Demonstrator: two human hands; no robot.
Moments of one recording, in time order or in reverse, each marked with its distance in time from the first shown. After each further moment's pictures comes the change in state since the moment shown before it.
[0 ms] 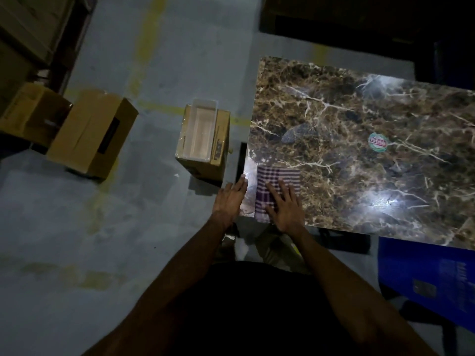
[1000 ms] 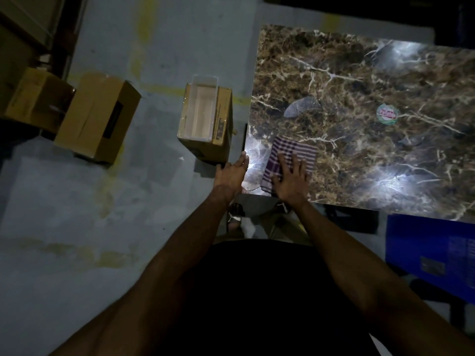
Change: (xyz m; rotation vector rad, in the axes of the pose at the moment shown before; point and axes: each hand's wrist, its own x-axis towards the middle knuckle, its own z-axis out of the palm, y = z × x) left_hand -0.005 0.006 -0.015 0.101 -0.108 -0.063; right_hand 0.010 -0.004 -0.004 0.040 -0.027 0.215
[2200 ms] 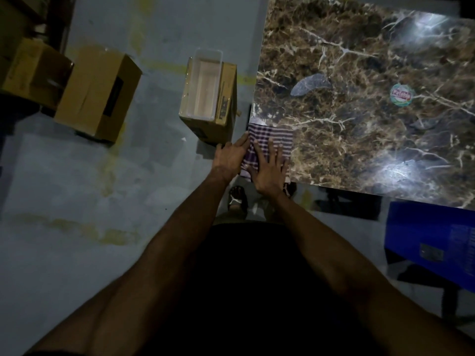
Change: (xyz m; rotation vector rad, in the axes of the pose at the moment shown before) left_hand -0.016 0.000 -0.013 -0.102 0.057 0.007; right_hand -0.024 -0.055 0.044 0.053 -0.026 -0.142
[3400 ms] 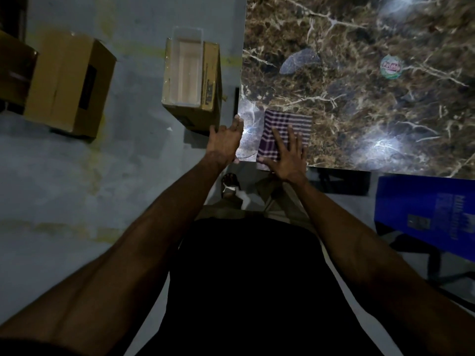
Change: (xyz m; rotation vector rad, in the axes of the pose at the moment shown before) left_hand 0.010 0.002 0.005 0.182 -0.057 0.039; right_hand -0.015 0.069 -0.020 0.076 0.081 0.062
